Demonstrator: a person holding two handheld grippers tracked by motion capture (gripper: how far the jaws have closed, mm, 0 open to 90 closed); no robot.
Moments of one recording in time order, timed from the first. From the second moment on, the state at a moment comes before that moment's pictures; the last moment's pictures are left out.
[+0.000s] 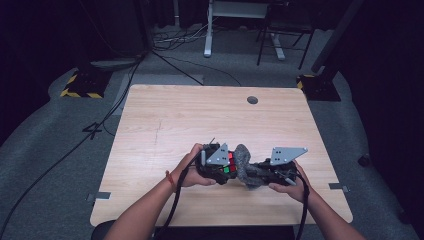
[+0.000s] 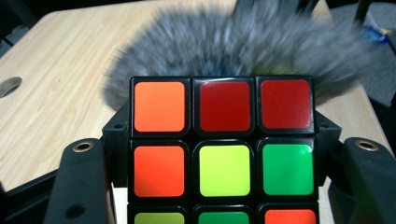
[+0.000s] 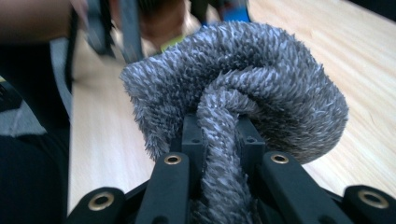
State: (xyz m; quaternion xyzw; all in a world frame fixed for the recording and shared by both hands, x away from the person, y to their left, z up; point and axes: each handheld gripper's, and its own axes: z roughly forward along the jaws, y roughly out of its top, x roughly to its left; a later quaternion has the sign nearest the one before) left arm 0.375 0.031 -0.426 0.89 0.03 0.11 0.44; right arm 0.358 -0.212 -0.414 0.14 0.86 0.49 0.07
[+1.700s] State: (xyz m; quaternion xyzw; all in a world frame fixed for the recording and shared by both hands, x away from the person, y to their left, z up) left arm 0.370 0.033 -0.421 0.87 0.02 0.08 0.49; right arm 0.374 -0.218 -0.439 0.18 0.87 0.46 0.05
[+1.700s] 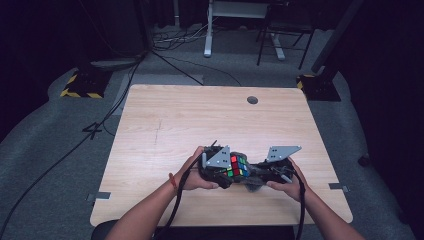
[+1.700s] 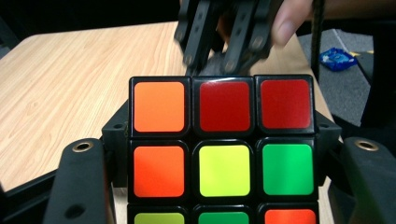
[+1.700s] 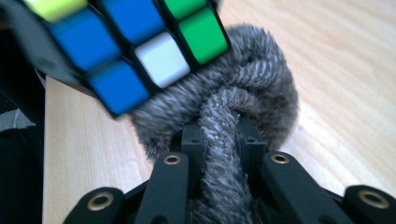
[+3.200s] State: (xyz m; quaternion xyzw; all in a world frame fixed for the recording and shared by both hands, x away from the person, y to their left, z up) left arm 0.374 0.032 -0.420 0.88 0.03 0.08 0.47; right arm 0.379 -0.224 -0.441 0.18 0.88 0.45 0.04
